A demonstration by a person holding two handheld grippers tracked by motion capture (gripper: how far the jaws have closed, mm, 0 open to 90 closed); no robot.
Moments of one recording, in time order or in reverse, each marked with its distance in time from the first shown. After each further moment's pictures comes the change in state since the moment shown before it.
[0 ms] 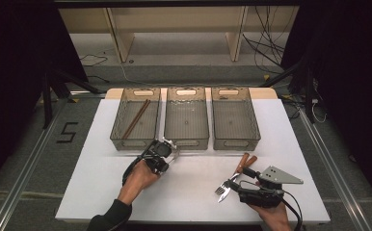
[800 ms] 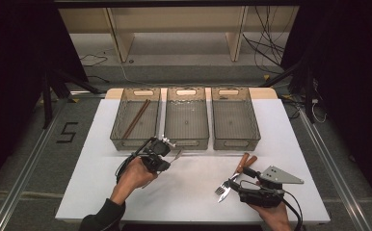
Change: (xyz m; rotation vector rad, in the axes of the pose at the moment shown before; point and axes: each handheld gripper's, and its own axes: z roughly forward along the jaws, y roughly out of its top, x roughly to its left) left arm -0.002 0.000 -0.034 -0.054 -0.108 0.071; right arm -0.001 0.000 -0.001 0.000 -0.002 0.004
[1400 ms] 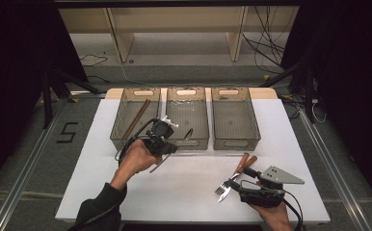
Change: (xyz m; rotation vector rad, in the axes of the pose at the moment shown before) left arm 0.008 0.046 -0.041 -0.146 -0.071 0.005; right arm 0.000 0.000 -0.001 -0.006 0.001 0.001
